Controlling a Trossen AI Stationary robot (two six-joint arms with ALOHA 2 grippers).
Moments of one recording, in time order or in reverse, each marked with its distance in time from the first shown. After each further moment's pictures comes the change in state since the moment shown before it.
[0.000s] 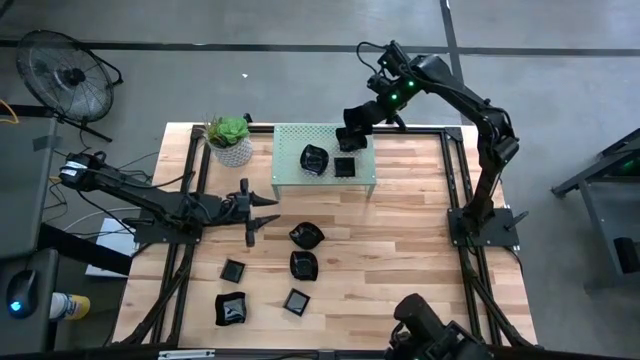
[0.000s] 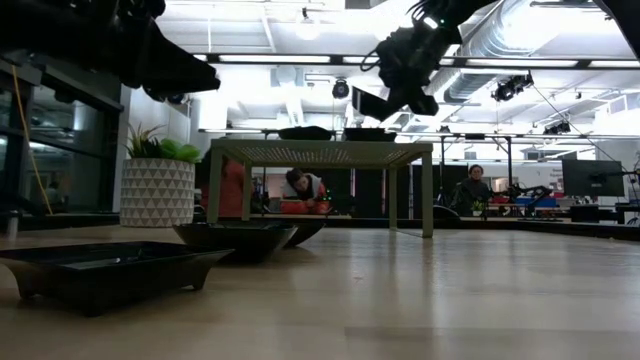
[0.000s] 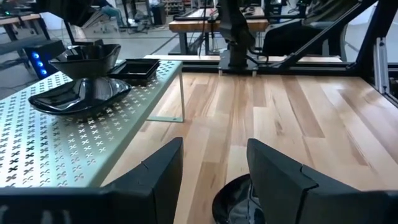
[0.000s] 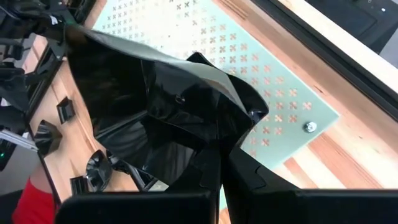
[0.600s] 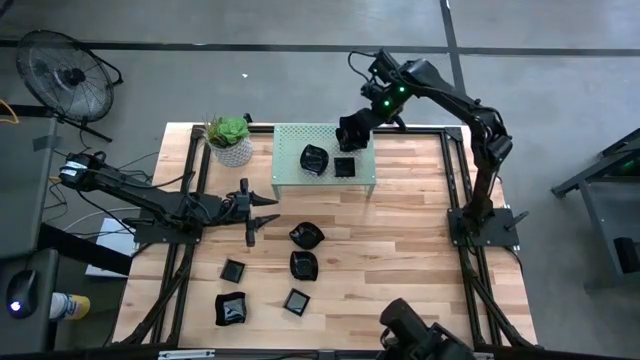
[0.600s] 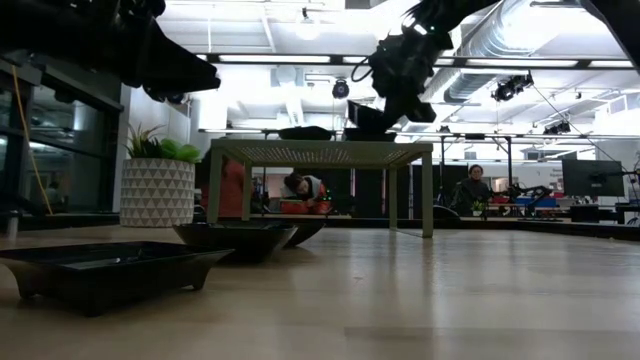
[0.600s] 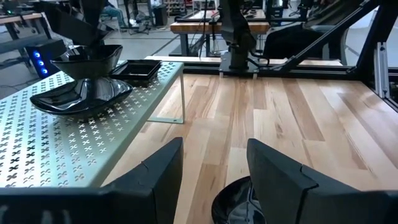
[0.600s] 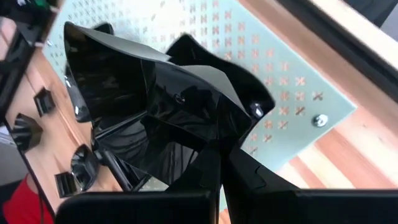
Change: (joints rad) left arm 0.000 0.000 0.000 0.006 -0.006 -0.012; right arm 0.048 0.045 0.000 -0.021 0.061 0.020
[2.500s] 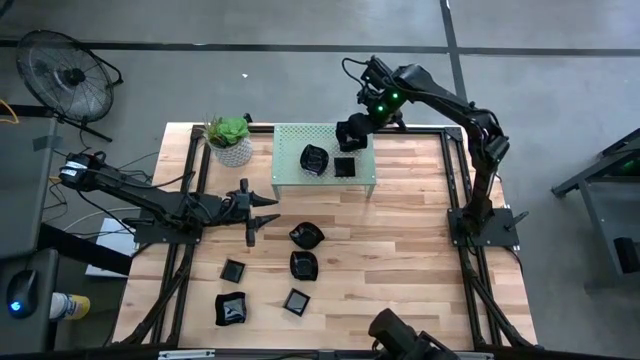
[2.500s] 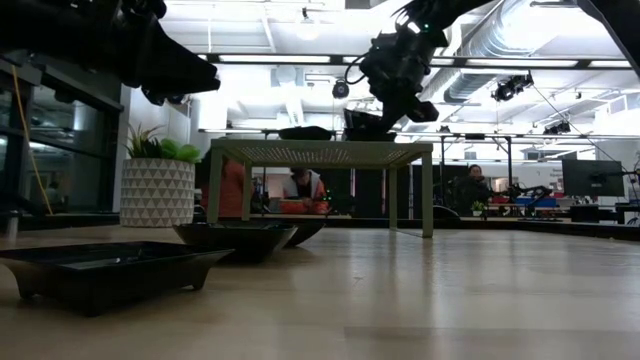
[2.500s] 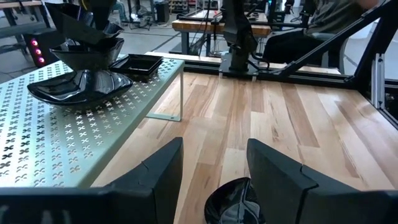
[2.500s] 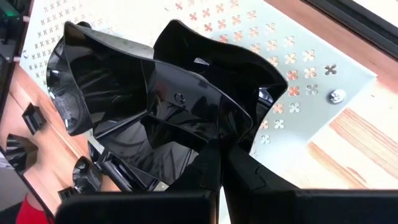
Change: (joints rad) left arm 0.000 0.000 0.001 -0.005 -0.002 -0.067; right arm 0.059 0.012 -0.002 -0.014 0.076 0.170
